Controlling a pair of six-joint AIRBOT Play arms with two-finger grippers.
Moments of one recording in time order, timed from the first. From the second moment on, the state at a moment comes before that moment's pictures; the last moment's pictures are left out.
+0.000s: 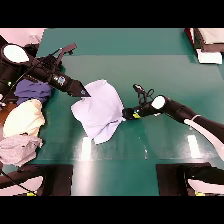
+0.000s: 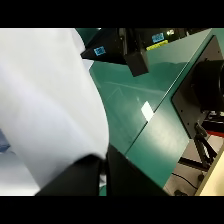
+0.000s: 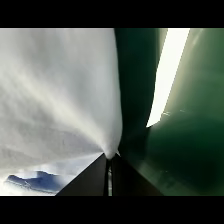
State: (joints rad) left arm -0.18 -1.32 1.38 0.74 -1.47 -1.18; right arm 0.48 -1.42 0.89 -0.83 0.72 1.43
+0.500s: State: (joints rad) left arm -0.18 -1.28 1.84 0.75 -1.54 -1.27; right arm 0.26 -0.96 1.12 -0.96 0.93 1.40
